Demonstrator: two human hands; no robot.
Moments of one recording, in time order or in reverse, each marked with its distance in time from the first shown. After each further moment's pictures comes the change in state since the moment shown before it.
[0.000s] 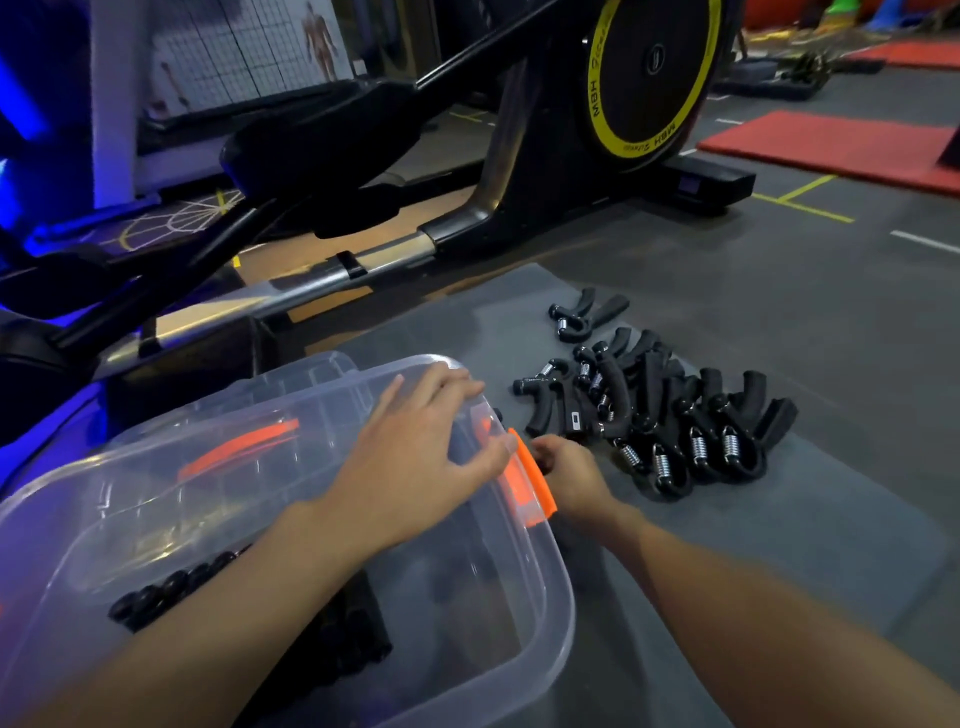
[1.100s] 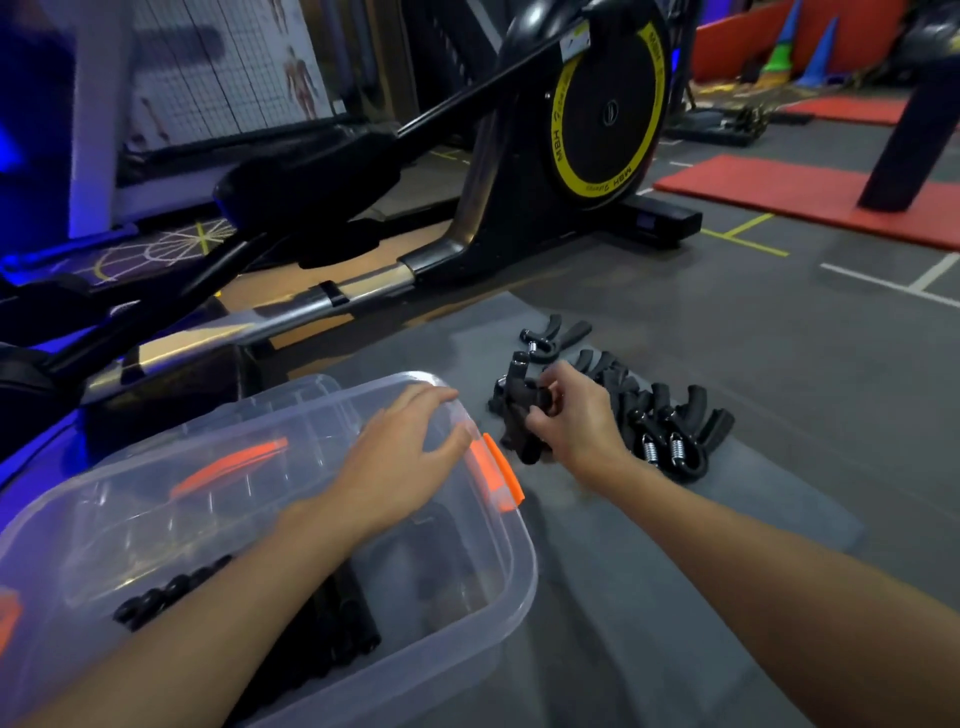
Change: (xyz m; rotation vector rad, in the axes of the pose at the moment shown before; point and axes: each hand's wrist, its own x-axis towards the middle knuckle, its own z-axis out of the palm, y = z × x) left_hand -0.004 0.004 -0.006 -0.194 -0.014 -0.106; right_hand -0.035 -0.075 -0.092 0.019 0.310 -0.304
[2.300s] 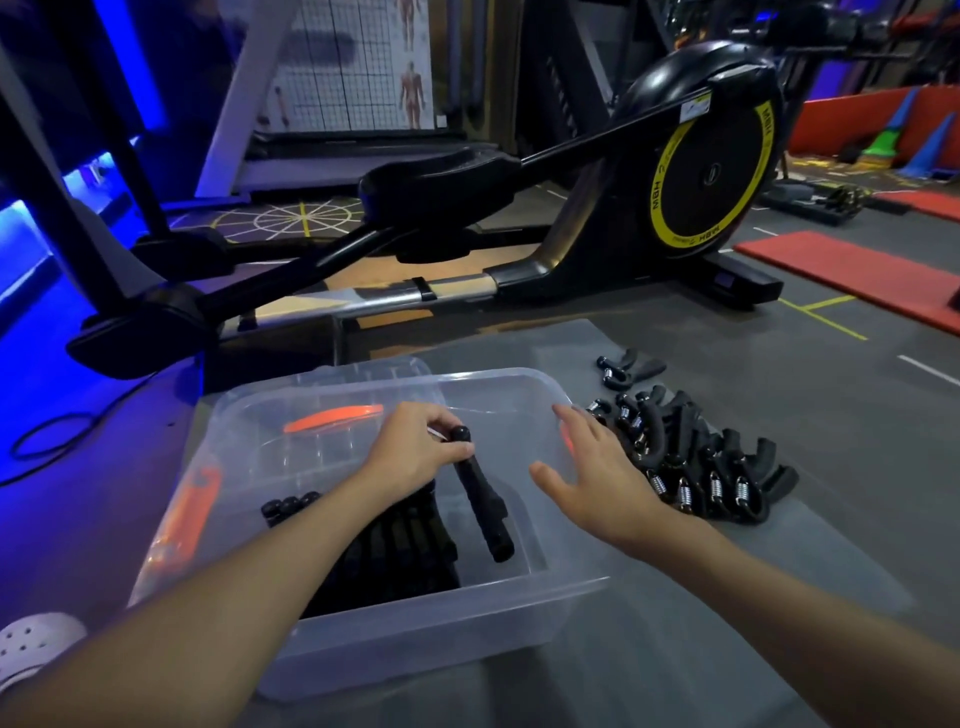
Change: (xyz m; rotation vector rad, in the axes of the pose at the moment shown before) left_hand -0.055 -0.078 -0.049 -0.346 0.164 -0.274; right_hand -0.094 -0.116 0.006 -0.368 -0.479 -0.107
